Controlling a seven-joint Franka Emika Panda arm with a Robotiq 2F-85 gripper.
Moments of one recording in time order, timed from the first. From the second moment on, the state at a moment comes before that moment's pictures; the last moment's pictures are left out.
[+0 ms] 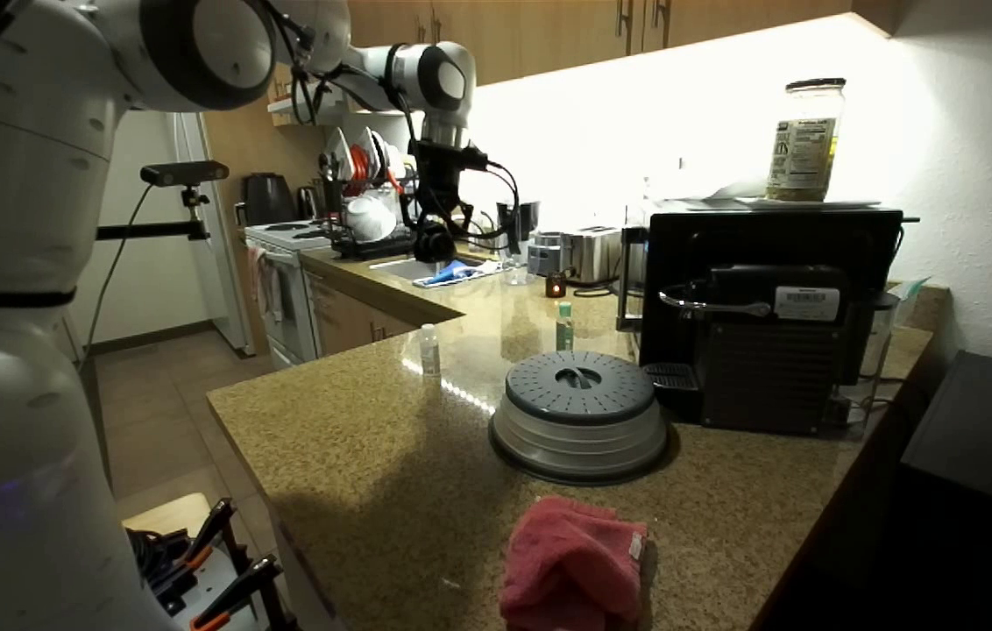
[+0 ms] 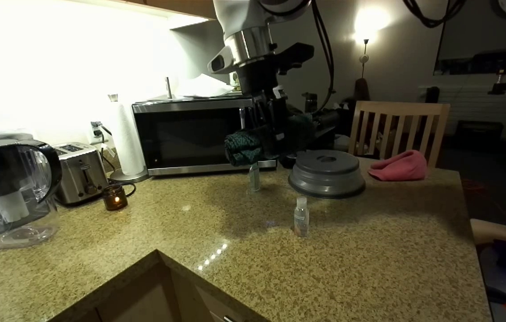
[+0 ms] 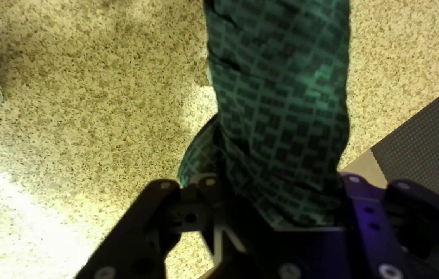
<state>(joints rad) 0.19 0.41 0.18 -1.33 -0.01 1.49 -0.59</state>
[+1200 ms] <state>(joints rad) 0.17 0.46 0.16 -1.29 -0.09 1.54 -0.58</state>
